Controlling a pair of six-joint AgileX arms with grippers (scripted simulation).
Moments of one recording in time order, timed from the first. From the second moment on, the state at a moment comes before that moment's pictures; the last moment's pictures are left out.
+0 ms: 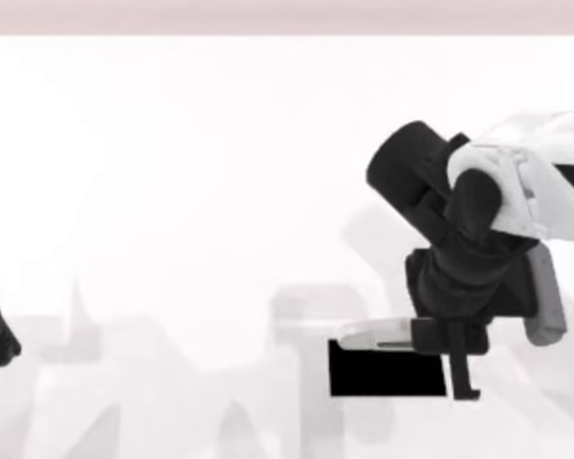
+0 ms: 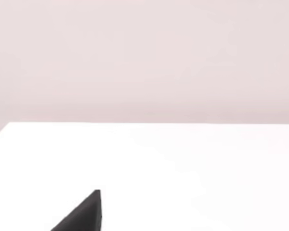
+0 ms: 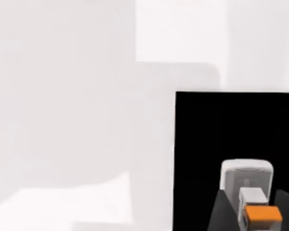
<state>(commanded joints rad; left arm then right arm) 0.00 0.00 0.00 0.00 0.00 0.00 0.66 1.82 1.16 -0.85 0.03 2.26</state>
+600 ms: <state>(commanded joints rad) 0.00 0.00 0.00 0.00 0.00 0.00 0.68 1.88 1.10 -0.76 0.03 2.27</state>
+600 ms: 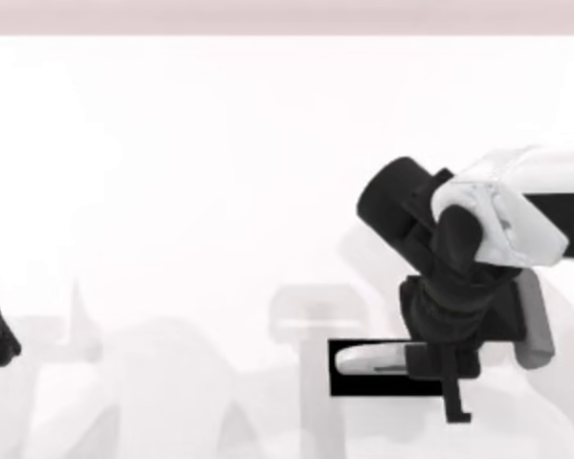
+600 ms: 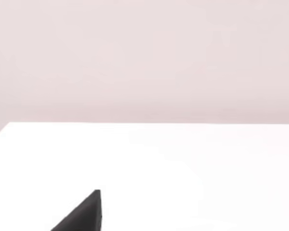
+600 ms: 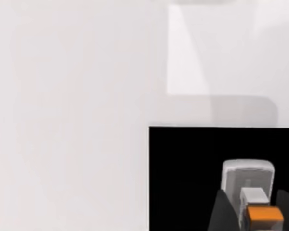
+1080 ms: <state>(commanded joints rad) 0.00 0.00 0.00 0.00 0.00 0.00 0.68 1.88 1.10 -0.76 0.03 2.27</state>
